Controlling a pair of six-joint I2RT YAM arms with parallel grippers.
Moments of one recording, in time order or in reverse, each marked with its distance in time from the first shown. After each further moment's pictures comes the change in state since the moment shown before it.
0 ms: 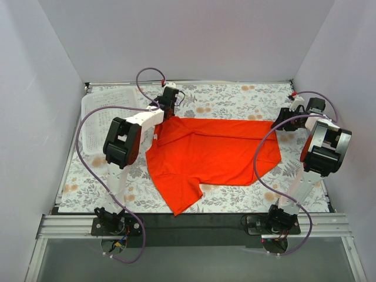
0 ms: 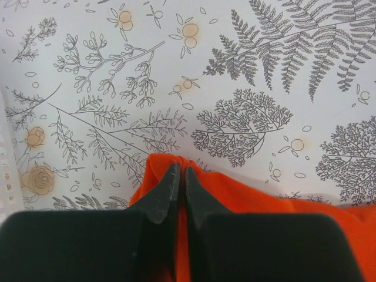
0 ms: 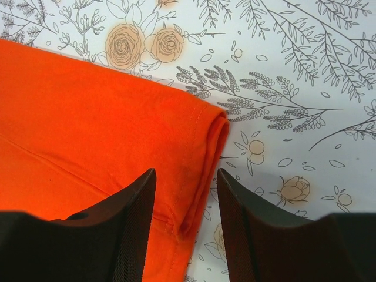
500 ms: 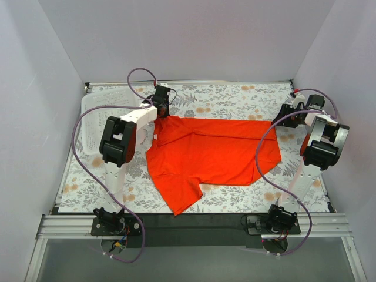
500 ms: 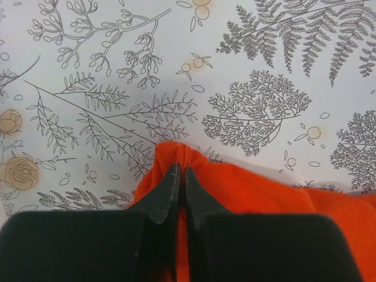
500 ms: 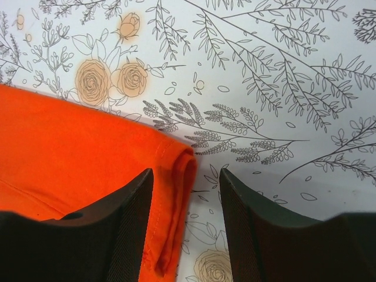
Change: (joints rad) left arm 0.060 0.005 0.012 -0.080 0.137 -0.066; right arm 0.001 0.118 0.133 0.000 0.032 0.086
